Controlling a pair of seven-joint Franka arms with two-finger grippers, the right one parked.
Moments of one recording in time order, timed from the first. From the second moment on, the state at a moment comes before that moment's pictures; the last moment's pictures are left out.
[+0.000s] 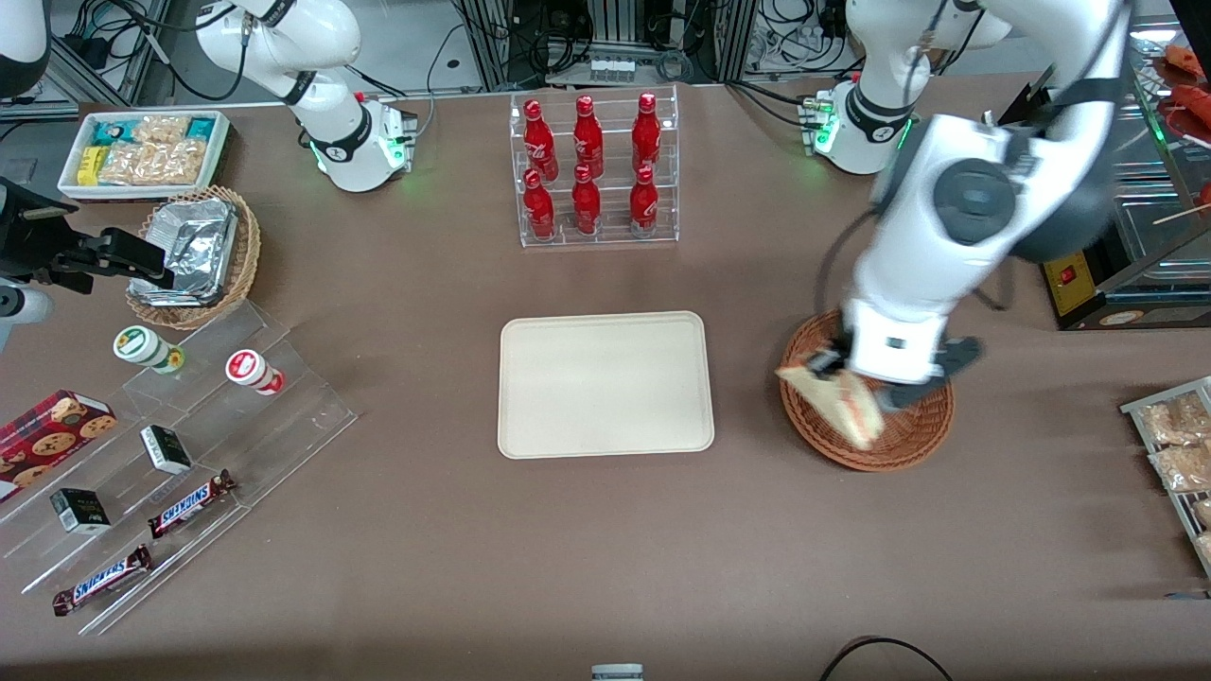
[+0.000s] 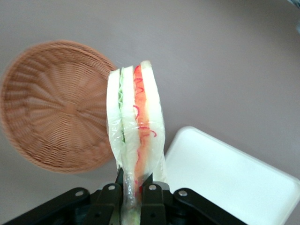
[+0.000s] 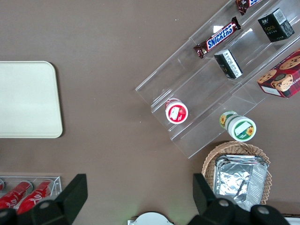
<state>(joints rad) -0.28 0.26 -0.20 -1.62 0.05 1.92 -0.95</state>
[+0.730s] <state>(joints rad) -0.57 0.51 -0.22 -1.48 0.06 1.94 -0.81</state>
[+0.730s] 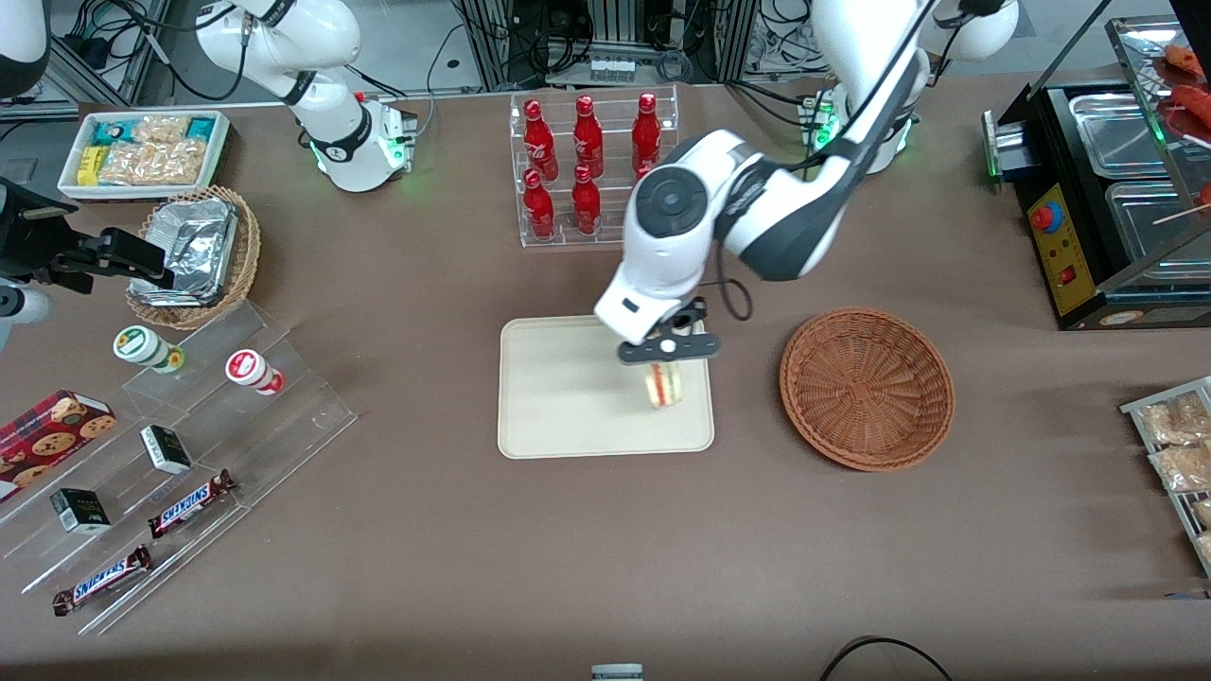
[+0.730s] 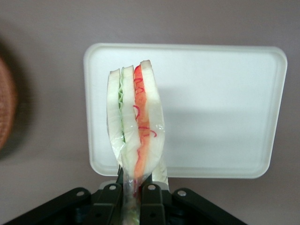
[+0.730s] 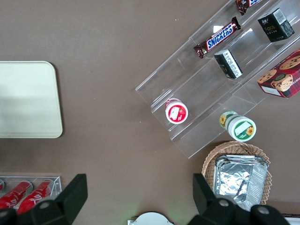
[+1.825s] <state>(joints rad) -0.67 0.72 -0.22 -1.46 0.06 2.12 -0.73</state>
